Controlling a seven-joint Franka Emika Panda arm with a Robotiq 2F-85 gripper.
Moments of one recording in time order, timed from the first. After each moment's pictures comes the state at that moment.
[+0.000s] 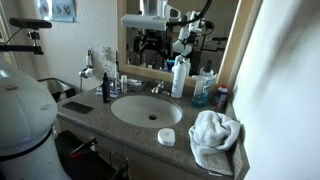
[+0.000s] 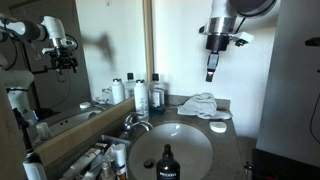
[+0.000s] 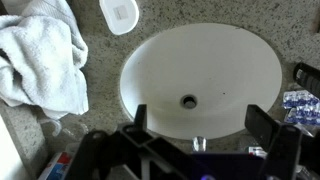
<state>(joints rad) -0.01 -0.64 -0.20 -2.48 -0.08 2.00 -0.37</state>
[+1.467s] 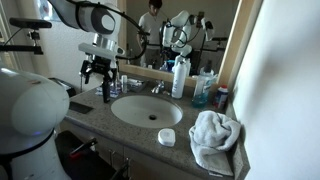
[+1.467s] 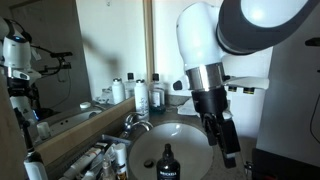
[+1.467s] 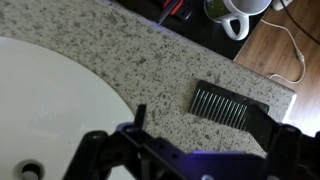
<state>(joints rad) 0.28 -0.42 0.09 -2.61 0.20 1.98 -0.34</state>
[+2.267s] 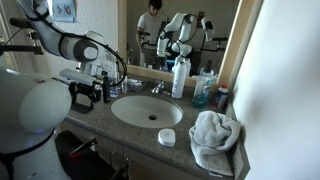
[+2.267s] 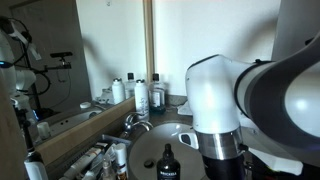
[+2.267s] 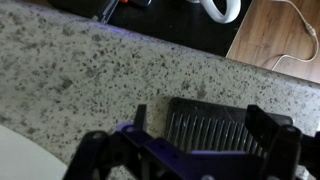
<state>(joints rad) 0.35 -0.23 0.25 -2.78 0.36 2.36 -0.13</state>
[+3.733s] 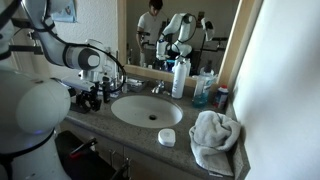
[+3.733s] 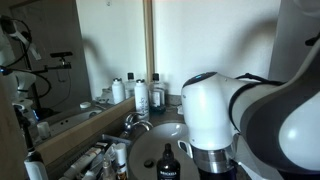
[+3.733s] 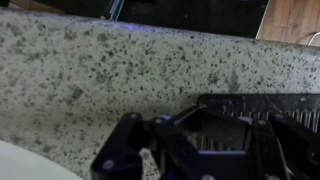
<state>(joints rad) 0.32 -0.12 0.27 -2.77 0.24 2.47 0.09</state>
